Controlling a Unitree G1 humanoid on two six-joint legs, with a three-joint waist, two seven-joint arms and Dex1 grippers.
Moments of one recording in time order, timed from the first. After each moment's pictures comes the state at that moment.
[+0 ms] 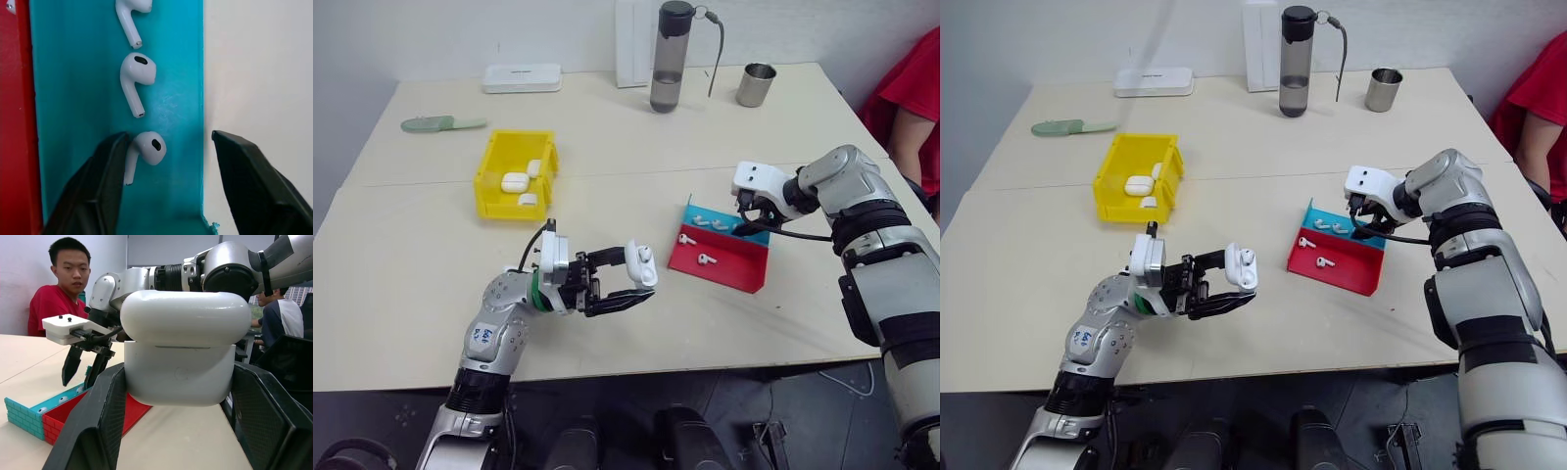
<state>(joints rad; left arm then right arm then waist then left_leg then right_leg) -0.35 0.31 -0.05 -0.07 -0.57 0.13 -1.14 -1.33 -0.60 0.37 1.24 -0.37 0.07 1.23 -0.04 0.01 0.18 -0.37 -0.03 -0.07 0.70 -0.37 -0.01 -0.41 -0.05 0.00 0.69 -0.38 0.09</state>
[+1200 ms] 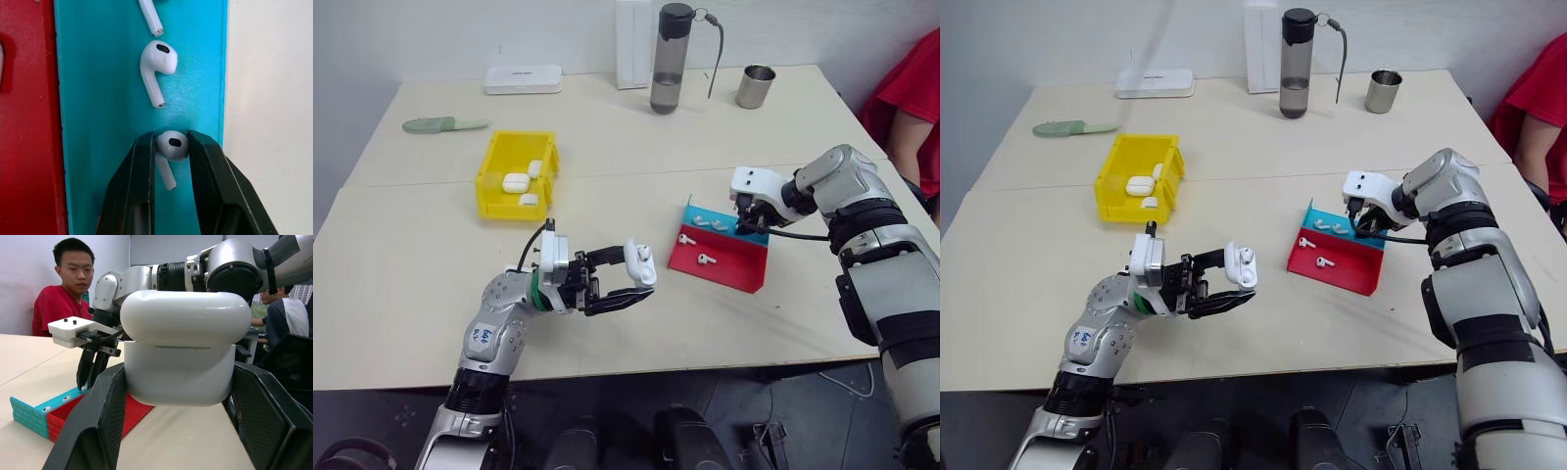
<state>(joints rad) -0.35 0.31 -0.05 -0.07 -0.57 0.12 -1.13 -1.34 -0.59 0.38 1.24 -0.40 0.11 1.27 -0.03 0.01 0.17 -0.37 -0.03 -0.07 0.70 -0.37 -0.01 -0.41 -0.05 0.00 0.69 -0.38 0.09</state>
